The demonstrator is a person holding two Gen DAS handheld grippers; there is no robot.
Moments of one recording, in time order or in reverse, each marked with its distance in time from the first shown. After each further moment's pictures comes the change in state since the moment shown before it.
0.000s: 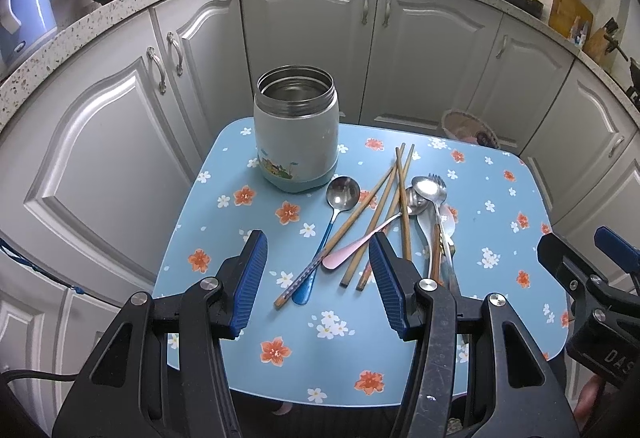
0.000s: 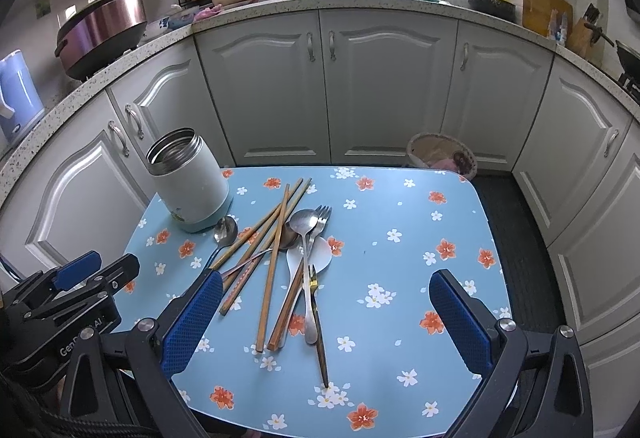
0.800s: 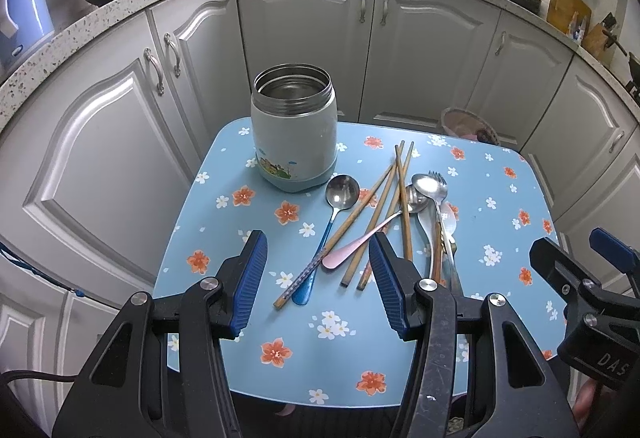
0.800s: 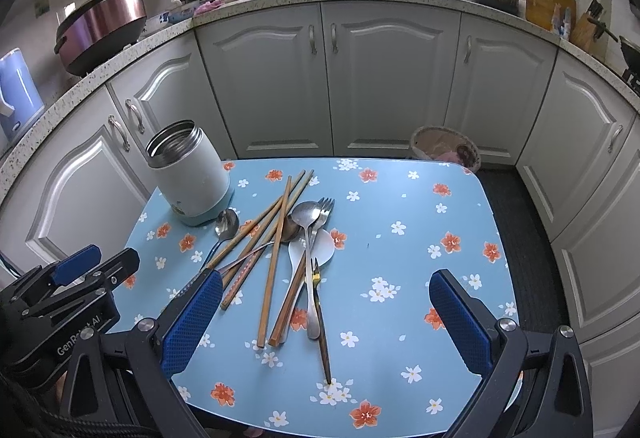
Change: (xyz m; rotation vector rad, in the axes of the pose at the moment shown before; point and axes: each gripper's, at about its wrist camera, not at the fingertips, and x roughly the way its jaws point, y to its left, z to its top) left arm 0.005 -0.004 -0.001 0.011 0.007 0.004; right arm 0.009 0.001 -0.005 -0.030 0.005 -0.022
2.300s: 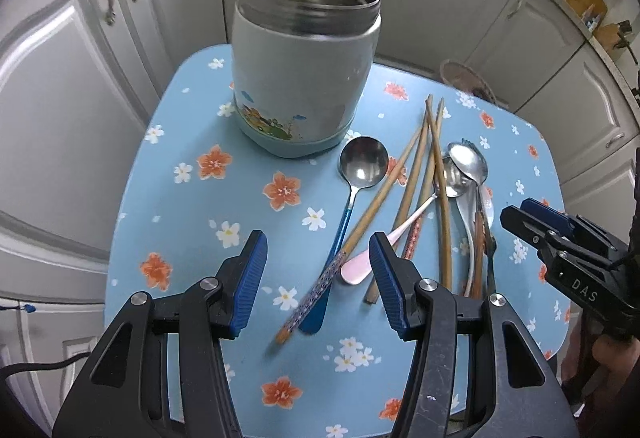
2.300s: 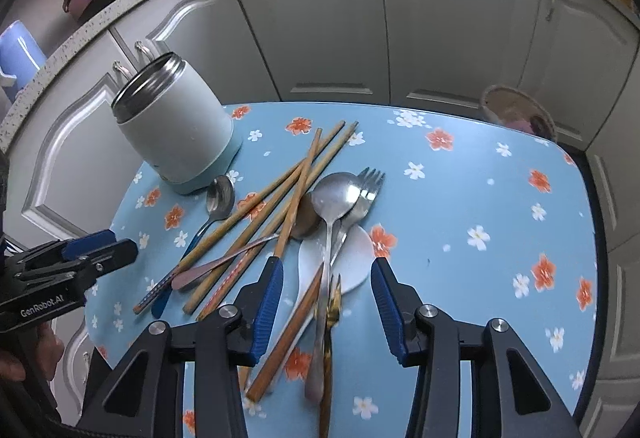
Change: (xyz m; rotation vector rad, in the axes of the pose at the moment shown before) left arm 0.111 0.034 0.020 -0.039 0.263 -0.138; right arm 0.144 0.001 0.026 -0.074 0.223 0.250
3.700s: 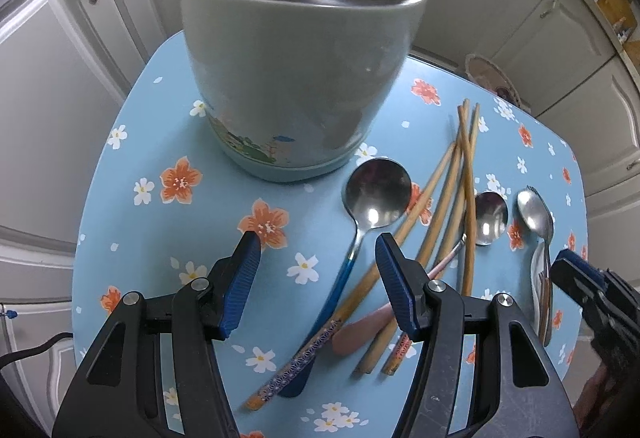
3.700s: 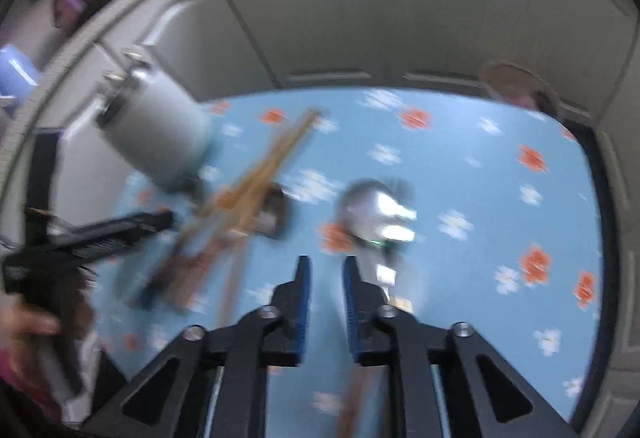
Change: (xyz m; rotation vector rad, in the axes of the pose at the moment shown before) left arm 0.056 -0.006 0.031 -0.072 0.074 0.047; right arm -0.005 -0.025 0.002 0.050 0.020 0.101
